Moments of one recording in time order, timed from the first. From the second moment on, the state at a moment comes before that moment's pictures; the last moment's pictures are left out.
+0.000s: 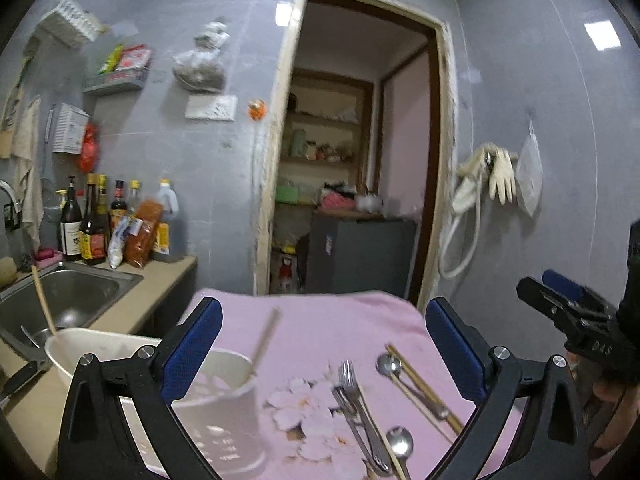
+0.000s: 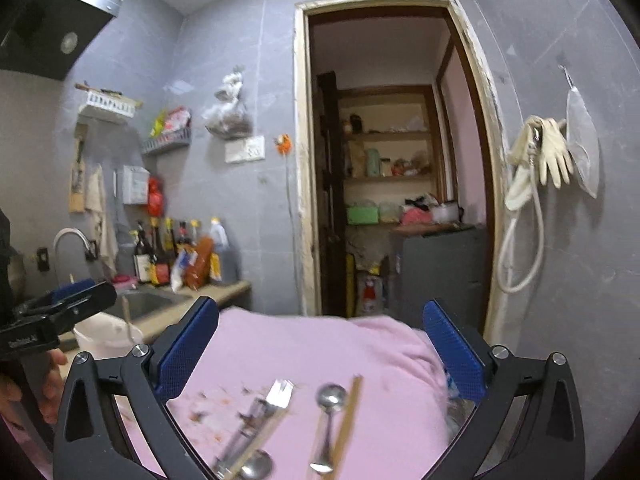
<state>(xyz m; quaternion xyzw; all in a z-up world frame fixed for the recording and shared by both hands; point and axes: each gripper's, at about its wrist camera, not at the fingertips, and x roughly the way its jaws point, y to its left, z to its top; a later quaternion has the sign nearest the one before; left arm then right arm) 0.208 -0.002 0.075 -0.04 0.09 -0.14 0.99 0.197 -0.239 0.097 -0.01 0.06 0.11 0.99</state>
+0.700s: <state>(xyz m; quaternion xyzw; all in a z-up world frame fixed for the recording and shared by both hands) 0.262 -0.072 -0.013 0.07 0.29 -0.12 0.95 0.280 -0.273 0.024 -0.01 0.32 0.16 0.94</state>
